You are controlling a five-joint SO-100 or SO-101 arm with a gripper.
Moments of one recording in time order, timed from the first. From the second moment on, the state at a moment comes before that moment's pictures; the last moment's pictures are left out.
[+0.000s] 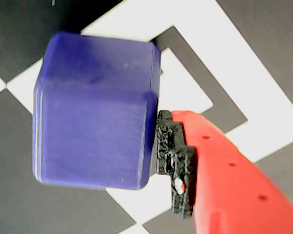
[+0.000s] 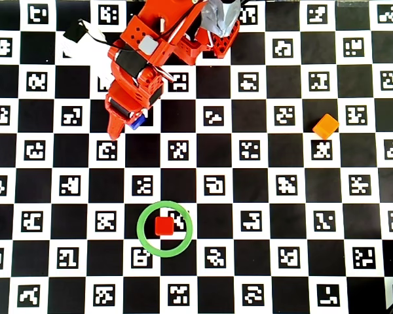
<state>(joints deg) 43.4 112.3 137.7 57.0 -5.9</state>
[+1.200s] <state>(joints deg) 43.4 107.6 137.6 53.8 -7.2</state>
